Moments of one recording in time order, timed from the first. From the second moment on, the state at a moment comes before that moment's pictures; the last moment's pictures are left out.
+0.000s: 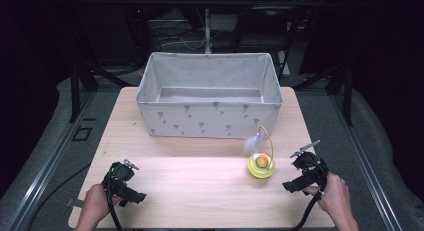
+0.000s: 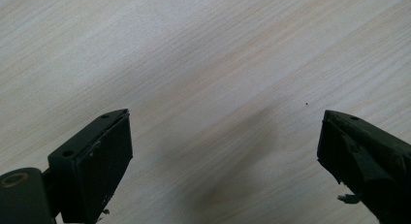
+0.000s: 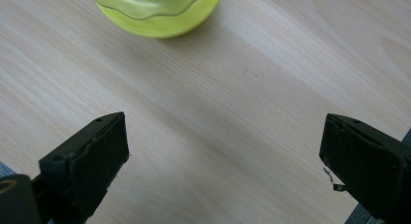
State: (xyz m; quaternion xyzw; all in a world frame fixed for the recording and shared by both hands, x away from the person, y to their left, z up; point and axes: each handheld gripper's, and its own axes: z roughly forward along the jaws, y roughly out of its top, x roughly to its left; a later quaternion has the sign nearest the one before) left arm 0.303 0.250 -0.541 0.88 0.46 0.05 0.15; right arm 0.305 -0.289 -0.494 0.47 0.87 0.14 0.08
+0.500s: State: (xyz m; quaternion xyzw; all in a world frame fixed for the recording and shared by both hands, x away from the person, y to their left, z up) left arm 0.303 0.250 -0.540 0.88 0.46 0.06 0.14; right arm 0.312 -0.265 -0.464 0.42 0.89 0.15 0.09
